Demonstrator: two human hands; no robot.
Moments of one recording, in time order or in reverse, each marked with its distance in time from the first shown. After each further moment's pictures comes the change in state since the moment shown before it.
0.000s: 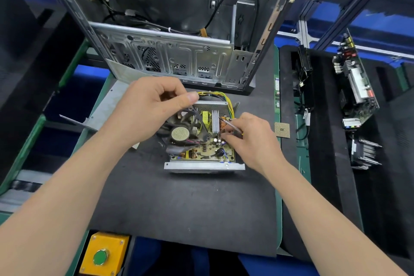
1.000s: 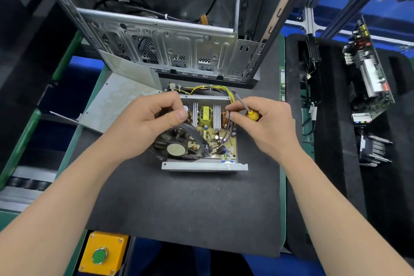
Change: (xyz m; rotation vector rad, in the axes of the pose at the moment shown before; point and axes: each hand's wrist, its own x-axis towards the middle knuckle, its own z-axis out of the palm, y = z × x) left_hand -0.015 -0.036 0.008 -0.183 -0.226 0.041; right_hand 0.014 0.013 -0.015 0.340 0.229 -0.200
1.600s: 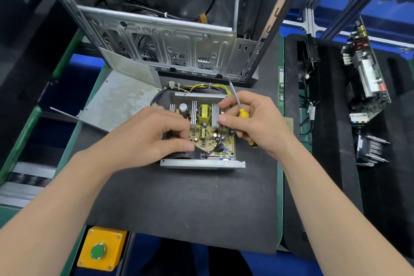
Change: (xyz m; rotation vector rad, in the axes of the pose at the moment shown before) left_hand -0.011 0.012 0.005 0.405 -0.203 0.129; right_hand 0.007 0.002 0.002 0.594 -0.324 0.361
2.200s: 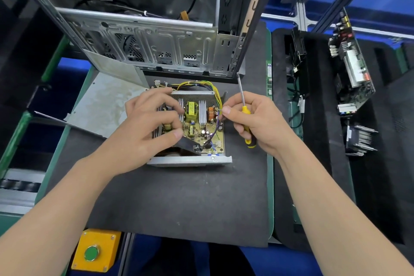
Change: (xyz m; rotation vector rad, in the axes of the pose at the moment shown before) left_hand 0.001 0.007 0.017 0.002 0.126 -0.092; right_hand -0.012 0.015 -0.020 0.182 0.049 0.012
